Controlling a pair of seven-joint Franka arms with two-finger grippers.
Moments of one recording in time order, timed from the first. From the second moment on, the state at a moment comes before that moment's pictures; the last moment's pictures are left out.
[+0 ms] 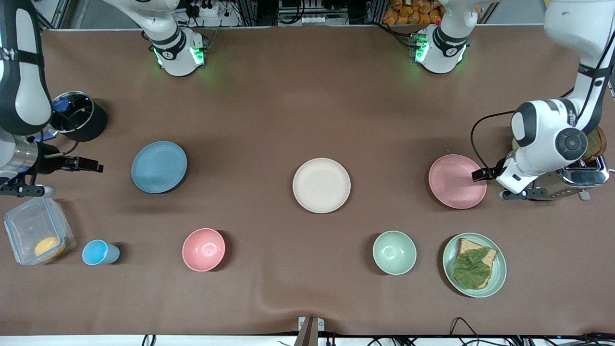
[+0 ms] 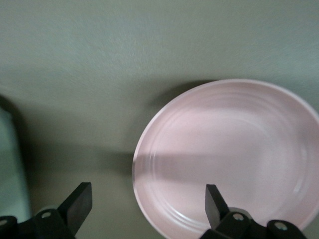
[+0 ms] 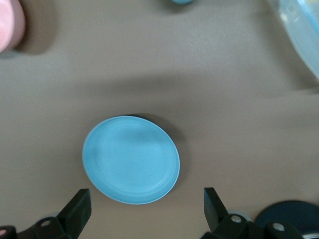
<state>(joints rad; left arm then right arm) 0.12 0.35 -0.03 -2.15 0.05 2.40 -0.02 -0.17 0.22 -0.06 -1.86 0.11 1.88 -0.21</state>
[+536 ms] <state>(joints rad) 0.12 0.43 -0.03 -2.15 0.05 2.44 -0.02 -0.26 0.35 -0.06 -1.96 0.12 2.02 -0.45</state>
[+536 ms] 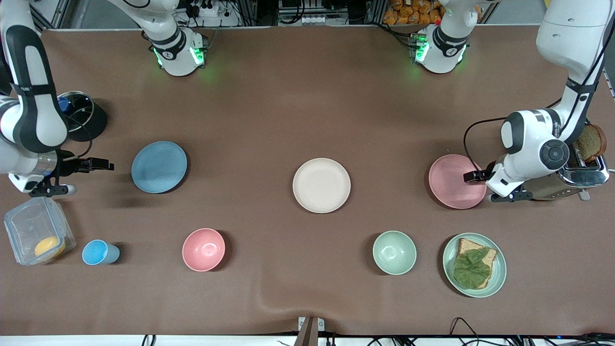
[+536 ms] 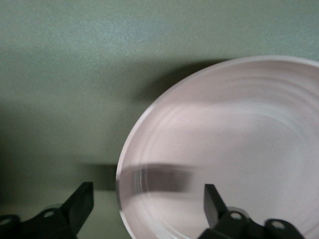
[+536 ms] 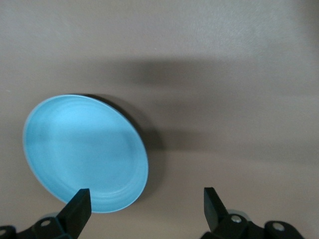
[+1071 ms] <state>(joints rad) 0.14 0.43 -0.03 -2.14 0.05 2.44 -0.02 -0.26 0.47 -0.06 -2.00 0.13 2.09 -0.57</state>
